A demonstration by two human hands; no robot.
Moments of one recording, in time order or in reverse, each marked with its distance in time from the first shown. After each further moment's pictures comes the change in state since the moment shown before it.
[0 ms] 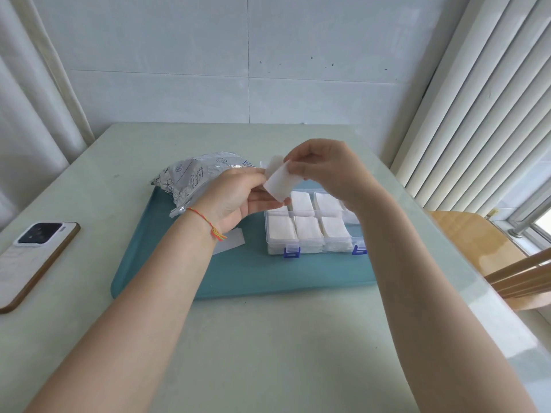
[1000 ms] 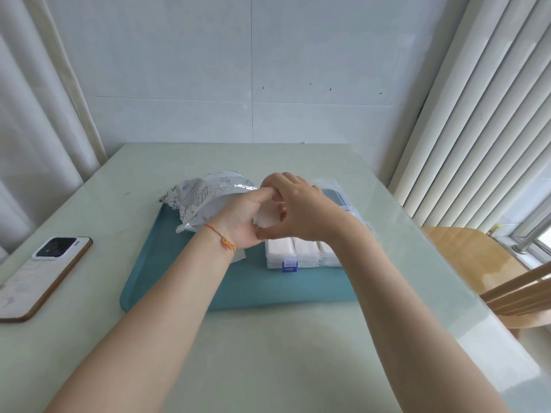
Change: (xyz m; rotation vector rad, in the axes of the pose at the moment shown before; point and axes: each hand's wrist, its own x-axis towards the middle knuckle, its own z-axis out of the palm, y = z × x) left_hand 0.008 -0.003 0.013 -0.231 -0.223 -0.183; right_hand -0.018 -0.011 0.028 -0.644 -0.207 -0.216
